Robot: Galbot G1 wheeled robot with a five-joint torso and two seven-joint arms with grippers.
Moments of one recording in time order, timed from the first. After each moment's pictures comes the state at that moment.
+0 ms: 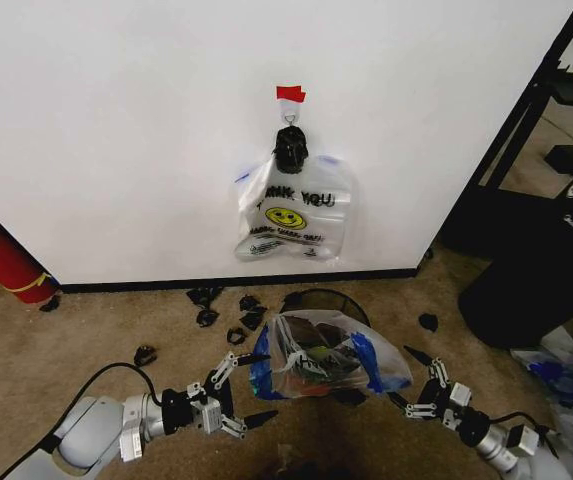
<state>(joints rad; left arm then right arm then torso) 1.40 -0.84 -0.36 -1.90 0.00 -0.72 0.70 -1.40 1.14 0.68 1.40 0.72 0.56 -1.29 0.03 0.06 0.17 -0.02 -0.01</state>
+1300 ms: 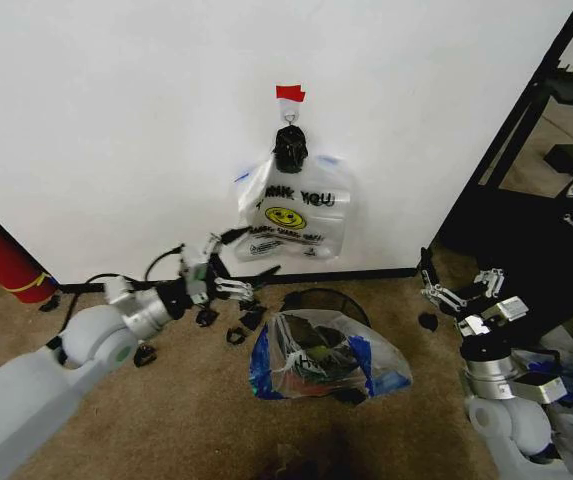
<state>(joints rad) 0.77 -0.60 0.06 -1.94 -0.90 -0.12 0.39 -1.40 1.25 0.65 1.96 0.56 0.57 -0.33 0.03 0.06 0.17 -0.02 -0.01</state>
